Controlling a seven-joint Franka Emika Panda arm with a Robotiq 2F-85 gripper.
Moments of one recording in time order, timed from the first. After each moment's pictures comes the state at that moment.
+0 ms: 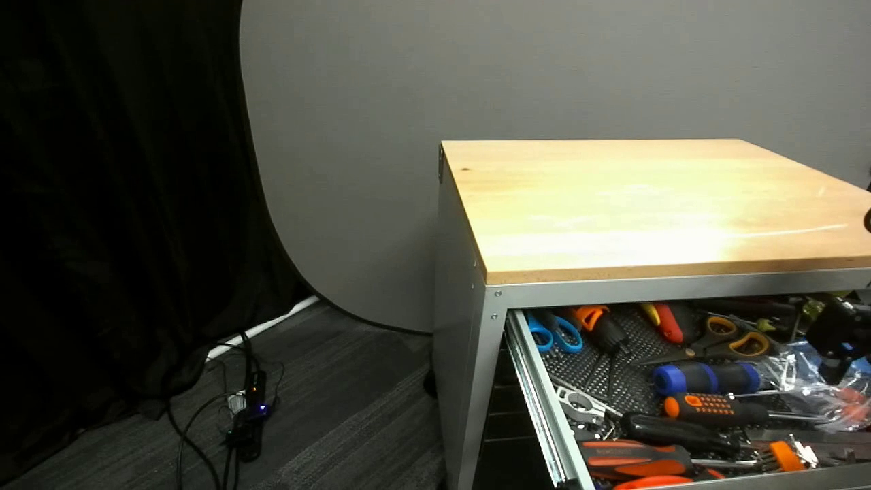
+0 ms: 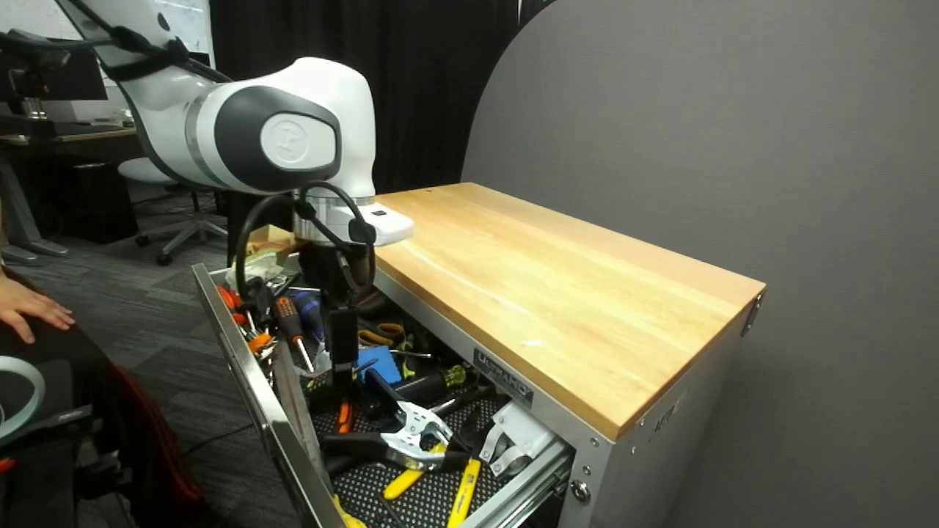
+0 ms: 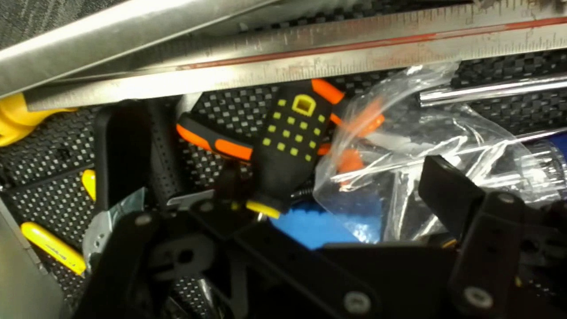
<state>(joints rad) 0.13 0.27 -0.06 -2.42 -0.25 2.57 0.57</state>
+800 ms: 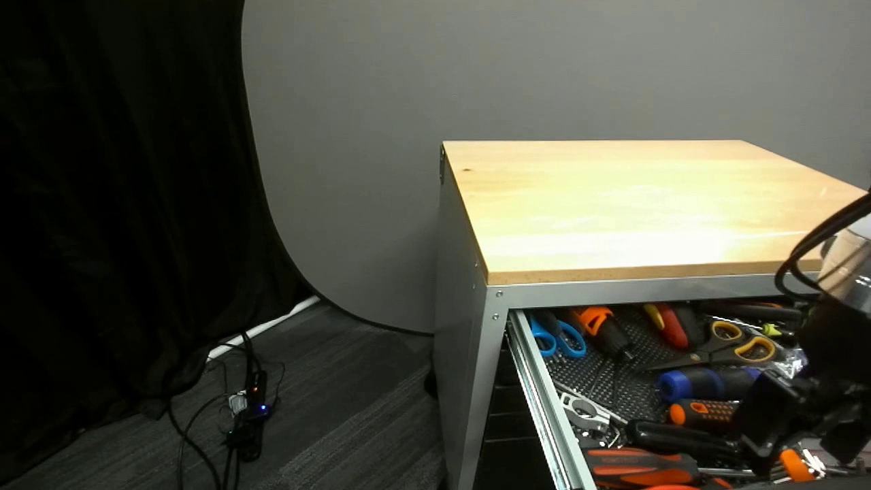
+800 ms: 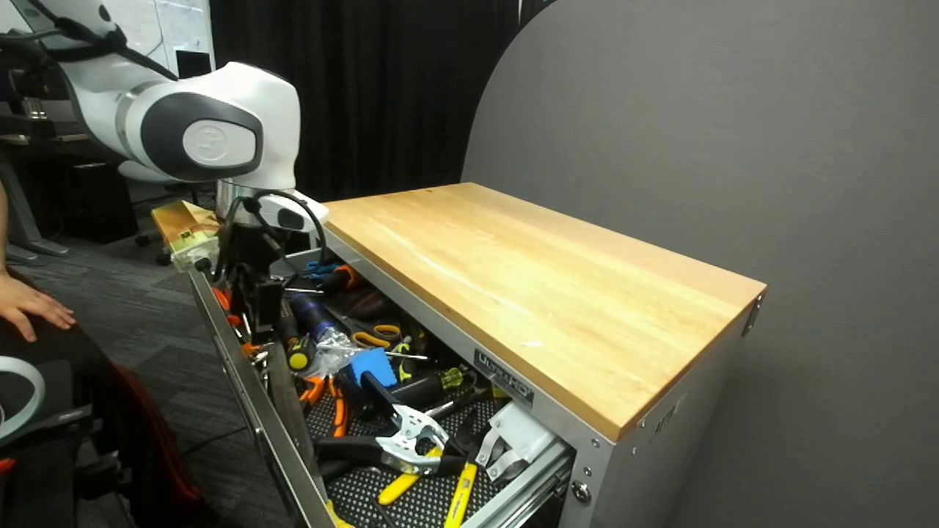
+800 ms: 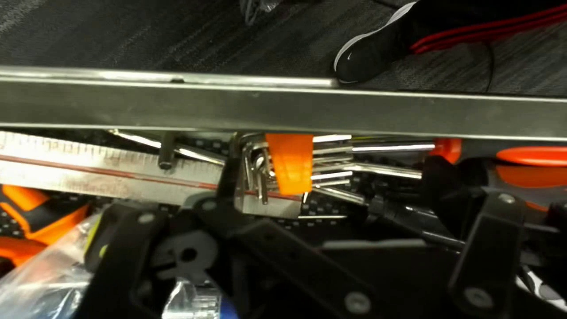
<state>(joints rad) 0.19 0.26 0.19 -2.47 0.03 2.58 0.27</state>
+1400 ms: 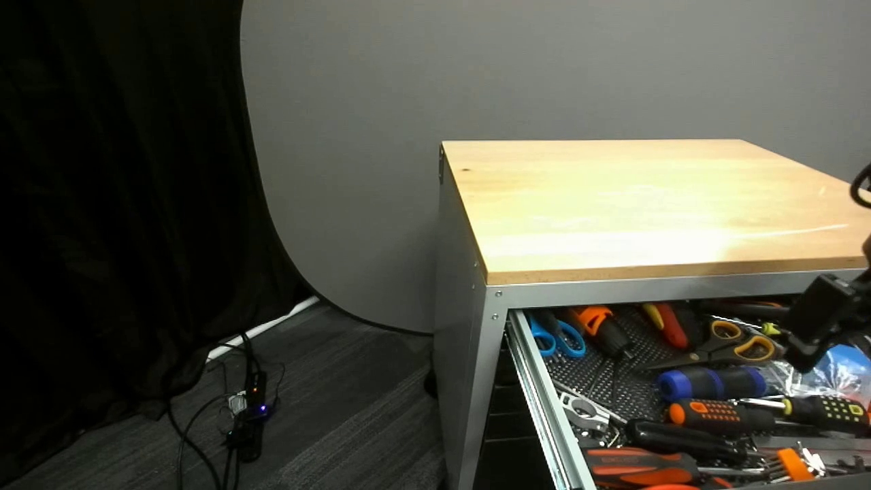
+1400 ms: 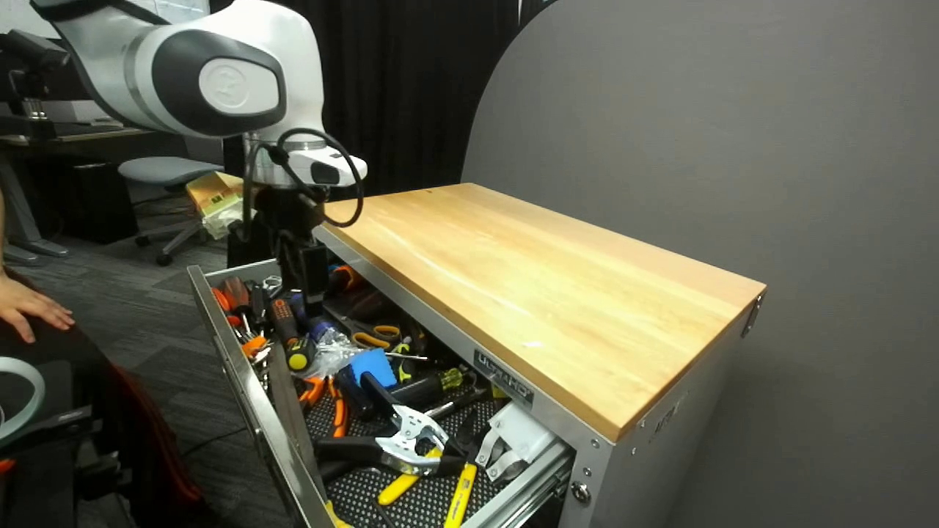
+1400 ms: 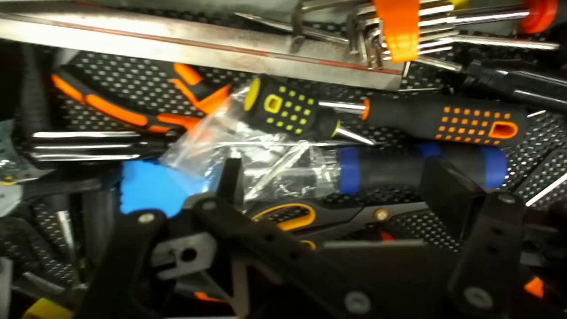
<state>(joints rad) 0.18 0.12 0.06 -2.48 -0.11 2.57 0.34</state>
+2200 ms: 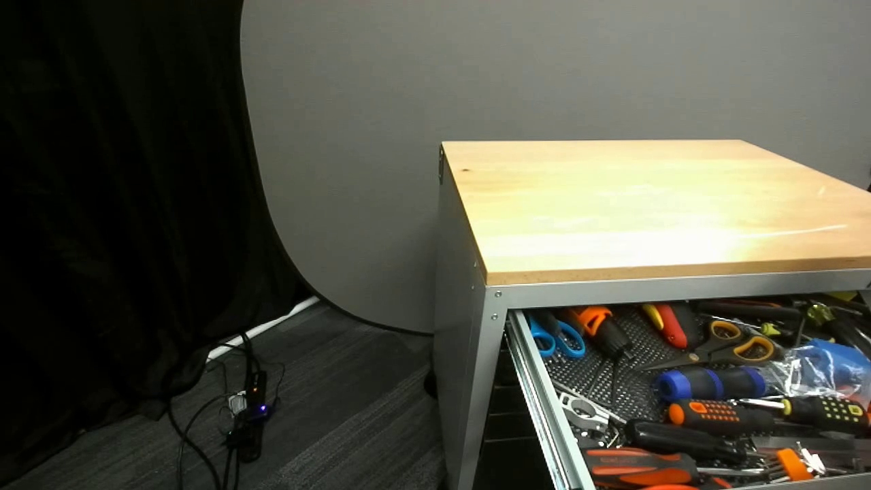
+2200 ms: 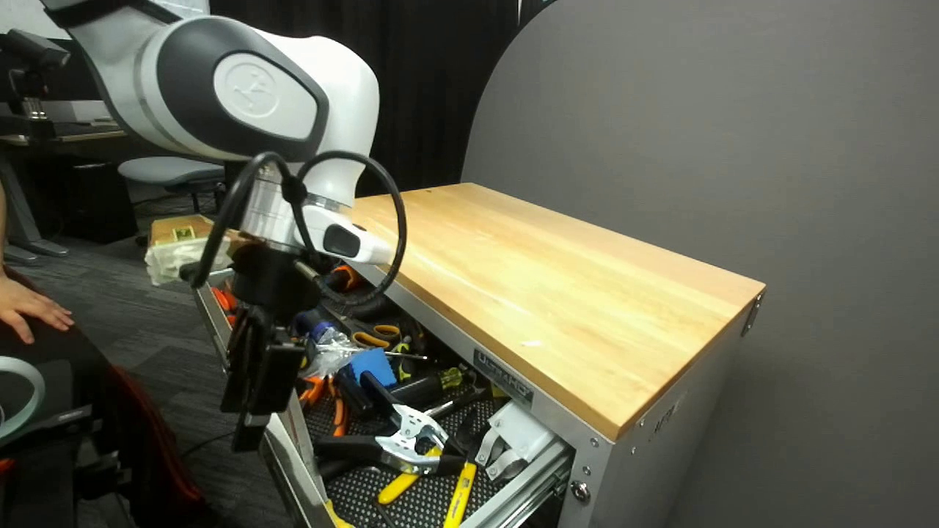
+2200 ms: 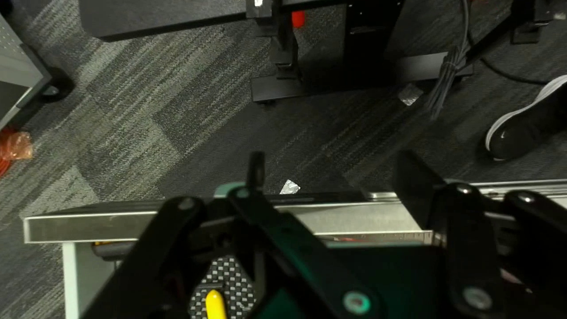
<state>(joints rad) 0.01 0.11 -0.03 -2.52 -0.26 2.18 0.24</state>
